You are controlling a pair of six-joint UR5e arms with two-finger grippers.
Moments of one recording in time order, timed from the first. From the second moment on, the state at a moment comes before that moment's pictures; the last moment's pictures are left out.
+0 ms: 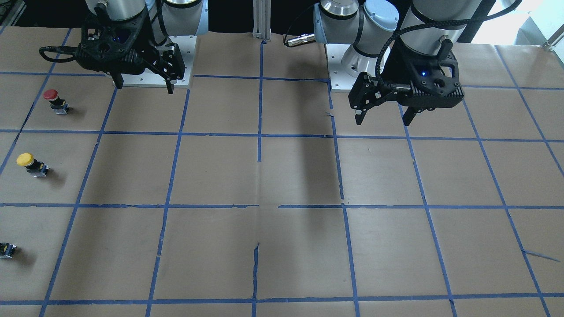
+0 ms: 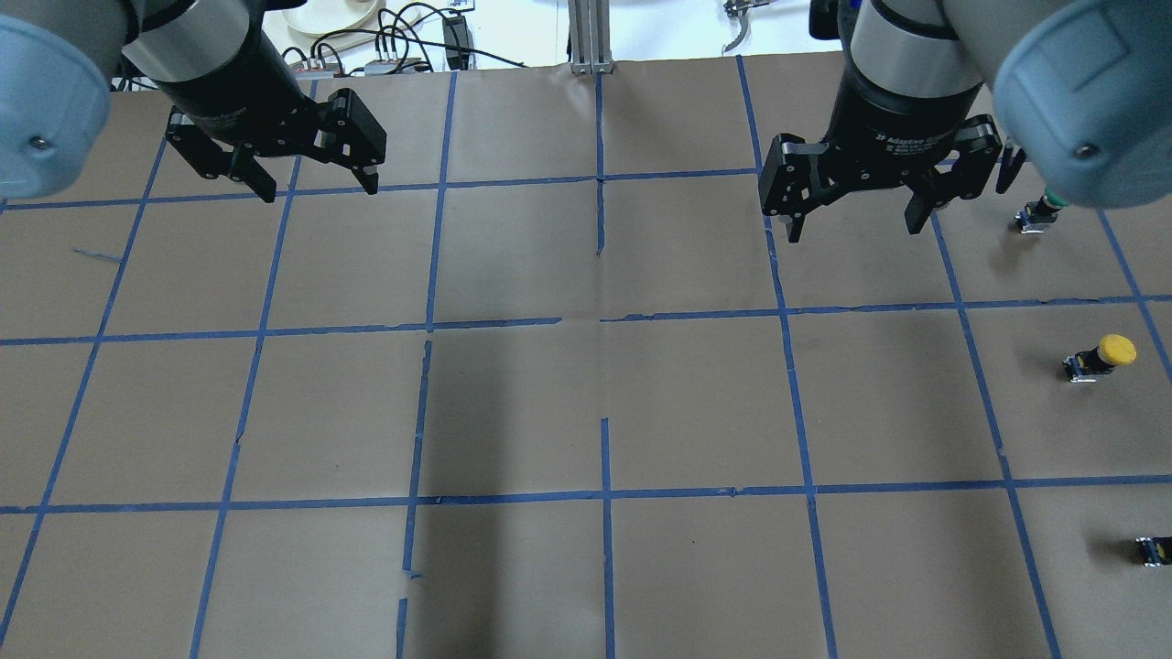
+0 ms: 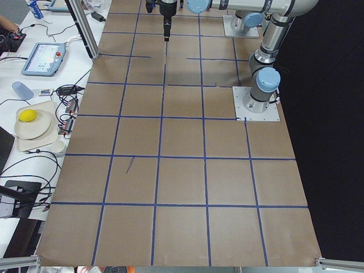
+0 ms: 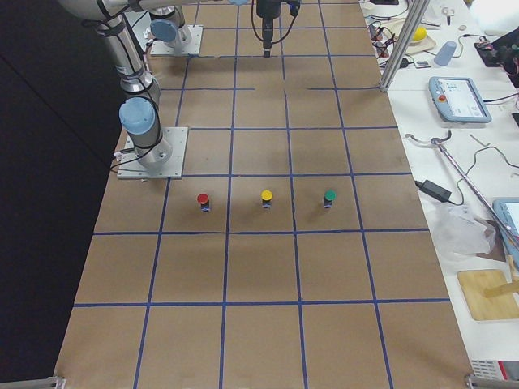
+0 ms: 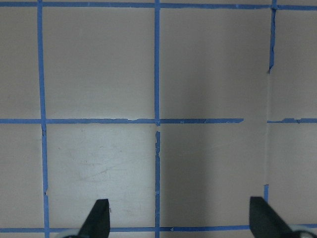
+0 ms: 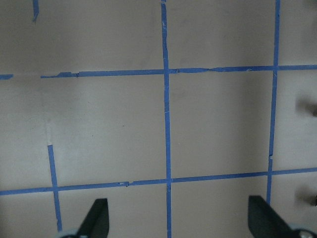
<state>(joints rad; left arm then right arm) -1.58 -1.59 -1.52 -1.52 1.54 -0.02 1.69 -1.61 1.54 -1.50 -1.66 0.15</state>
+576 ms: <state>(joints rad) -1.58 -1.59 -1.52 -1.53 1.54 -0.03 1.70 -1.61 1.54 -1.54 -1.65 0.15</state>
